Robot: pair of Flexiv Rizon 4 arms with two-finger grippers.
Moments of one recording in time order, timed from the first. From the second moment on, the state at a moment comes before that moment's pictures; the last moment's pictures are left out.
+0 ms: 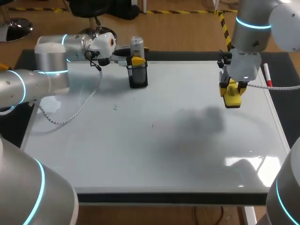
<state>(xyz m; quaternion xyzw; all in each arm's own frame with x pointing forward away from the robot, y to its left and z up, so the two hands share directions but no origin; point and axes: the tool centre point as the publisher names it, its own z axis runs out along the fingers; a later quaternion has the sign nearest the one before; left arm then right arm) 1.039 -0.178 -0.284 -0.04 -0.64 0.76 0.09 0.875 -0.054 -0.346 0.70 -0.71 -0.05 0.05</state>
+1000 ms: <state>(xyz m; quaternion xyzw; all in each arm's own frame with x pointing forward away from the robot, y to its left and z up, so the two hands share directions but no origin) 1.045 -0.173 -0.271 -0.05 -0.65 0.76 0.08 0.875 -0.054 -0.346 0.70 -0.71 -0.05 0.05</state>
